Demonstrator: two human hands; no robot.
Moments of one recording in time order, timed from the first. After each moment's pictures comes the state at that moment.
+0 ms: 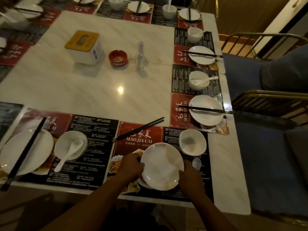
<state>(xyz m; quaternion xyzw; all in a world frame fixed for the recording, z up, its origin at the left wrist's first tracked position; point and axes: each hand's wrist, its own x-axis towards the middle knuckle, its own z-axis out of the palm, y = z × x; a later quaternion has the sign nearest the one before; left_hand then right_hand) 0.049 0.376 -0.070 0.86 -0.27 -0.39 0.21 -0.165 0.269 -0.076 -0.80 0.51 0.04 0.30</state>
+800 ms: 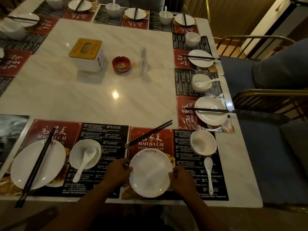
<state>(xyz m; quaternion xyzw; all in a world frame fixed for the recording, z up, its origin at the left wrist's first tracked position) 0.132 0.445 -0.078 0.86 -0.26 -0.39 0.22 -0.094 0.326 -0.078 -0.72 0.58 0.05 0.39</state>
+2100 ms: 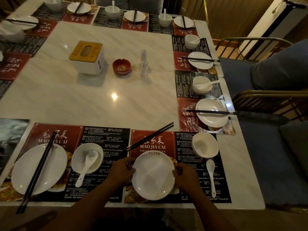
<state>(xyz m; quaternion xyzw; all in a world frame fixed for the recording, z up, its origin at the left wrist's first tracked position) 0.143 0.434 -0.080 0.82 -0.28 -0.43 0.23 -0.084 0.308 -0.068 -0.72 0.58 0.04 0.38</state>
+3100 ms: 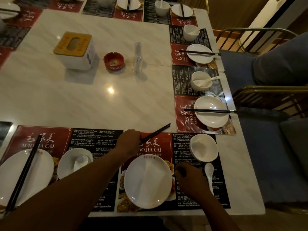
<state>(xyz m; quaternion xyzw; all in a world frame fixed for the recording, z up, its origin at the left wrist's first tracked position) 0.173 0.309 -0.074 0.83 -0.51 -0.24 0.06 -0.097 0.278 -0.041 -0.76 0.53 0.05 0.37</state>
